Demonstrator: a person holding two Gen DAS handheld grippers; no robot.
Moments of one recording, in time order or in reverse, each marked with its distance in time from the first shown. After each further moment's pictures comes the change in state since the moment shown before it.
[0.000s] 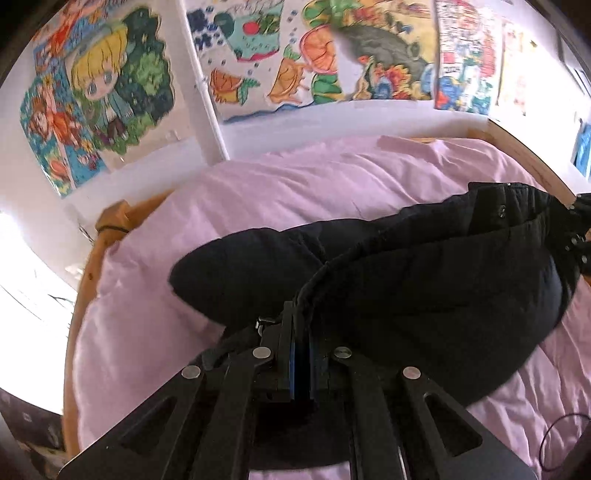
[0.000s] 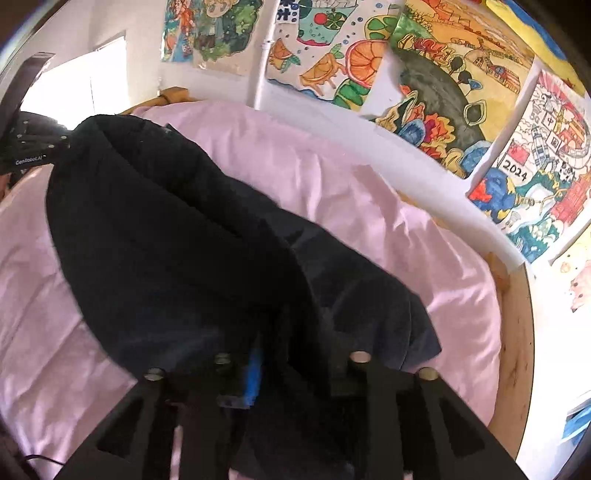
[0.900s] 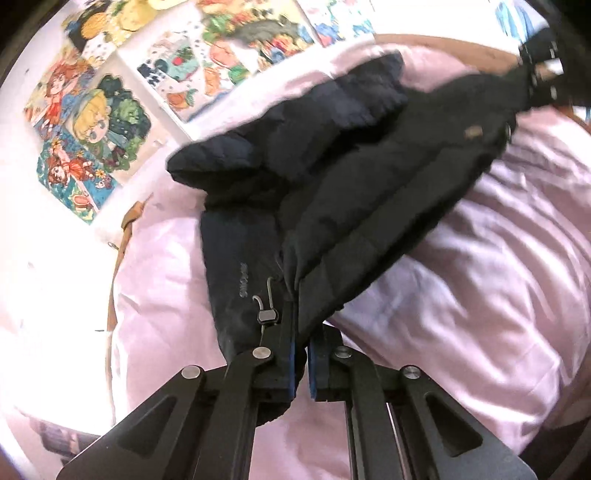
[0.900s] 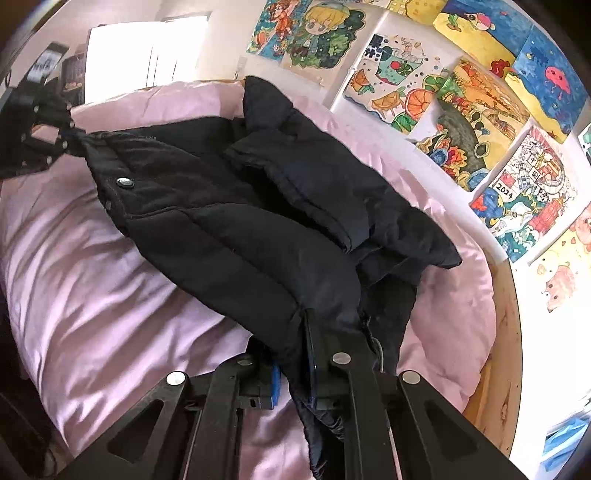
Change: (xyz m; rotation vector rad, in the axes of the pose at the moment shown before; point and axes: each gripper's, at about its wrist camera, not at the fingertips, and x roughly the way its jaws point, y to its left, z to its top) left arm -0.122 -0.116 -0.249 0.380 -0.012 0.107; right arm -0.133 0.155 -0.152 -0.170 -0.064 -0.022
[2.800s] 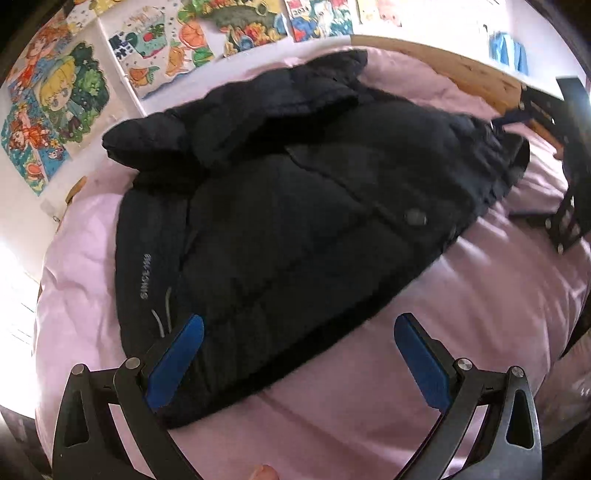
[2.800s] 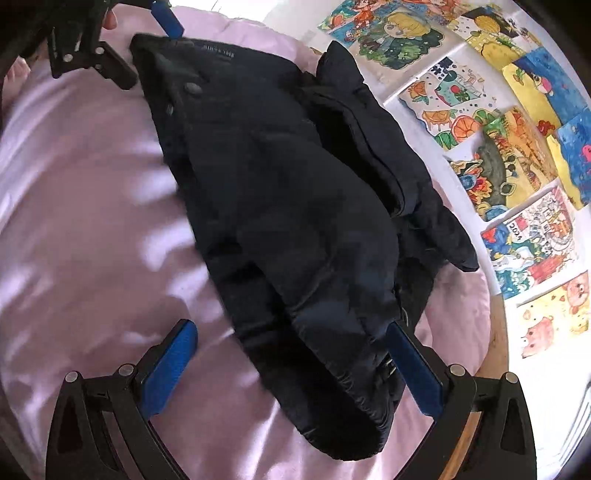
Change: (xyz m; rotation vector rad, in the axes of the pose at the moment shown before) left arm 0.028 -0.076 -0.014 -0.088 0.020 -0.212; right arm 0.028 0.072 -0.084 -0.288 0.033 -0.104
